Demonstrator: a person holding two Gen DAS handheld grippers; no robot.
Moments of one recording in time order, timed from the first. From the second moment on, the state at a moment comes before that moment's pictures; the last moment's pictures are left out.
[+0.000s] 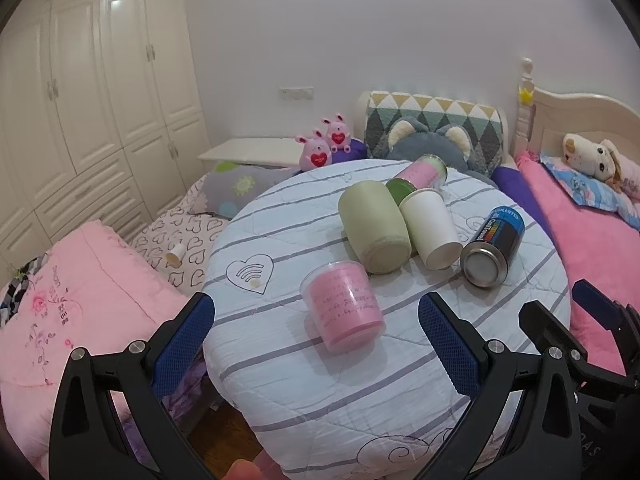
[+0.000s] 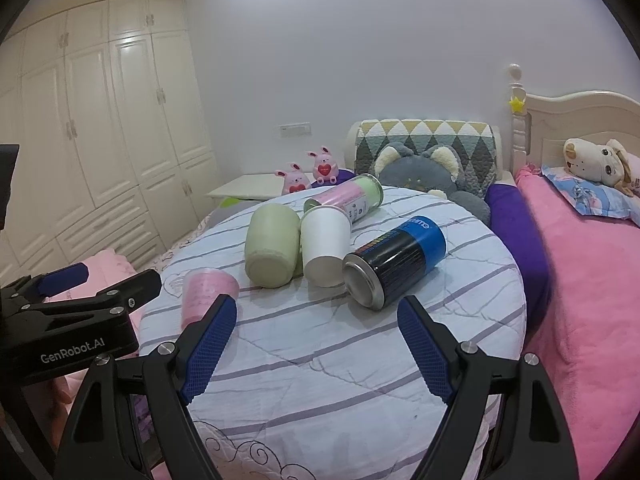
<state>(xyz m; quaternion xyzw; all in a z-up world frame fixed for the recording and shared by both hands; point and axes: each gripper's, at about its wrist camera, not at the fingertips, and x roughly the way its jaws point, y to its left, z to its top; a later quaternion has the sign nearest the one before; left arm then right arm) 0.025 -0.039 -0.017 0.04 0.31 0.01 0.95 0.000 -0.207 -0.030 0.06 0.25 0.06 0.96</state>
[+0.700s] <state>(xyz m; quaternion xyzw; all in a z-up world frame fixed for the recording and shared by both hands) 0.043 -0.041 -0.034 0.03 0.33 0.00 0.94 0.008 -0.210 -0.033 0.05 0.27 0.06 0.96</state>
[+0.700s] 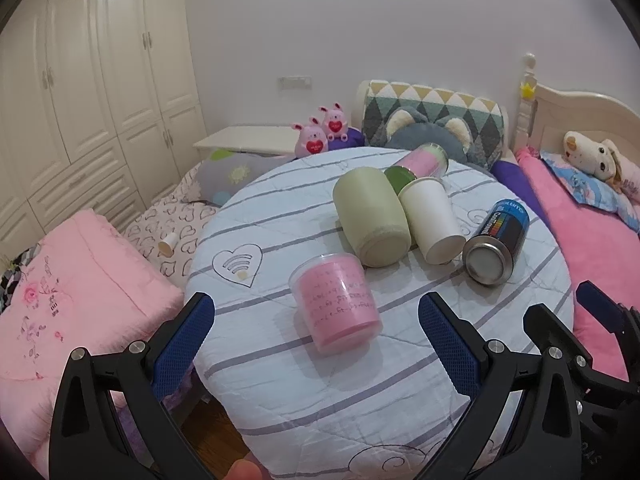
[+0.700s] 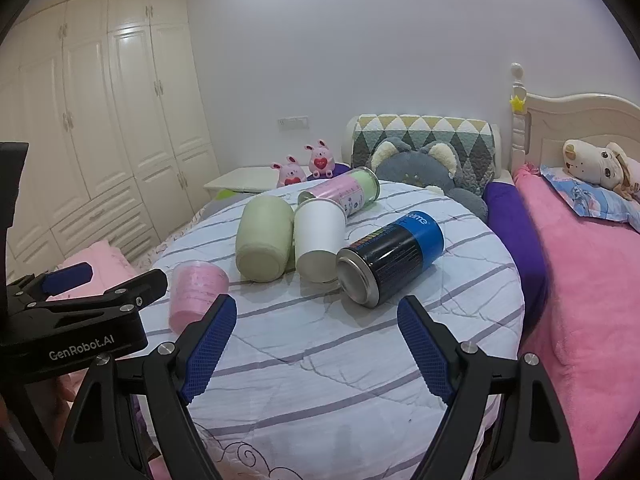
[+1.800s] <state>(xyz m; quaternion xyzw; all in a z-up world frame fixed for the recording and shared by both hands) 0.148 -0.036 -0.107 -0.03 0.49 0.01 0.87 0.075 -0.224 -0.064 0.07 0.32 0.08 0.94</state>
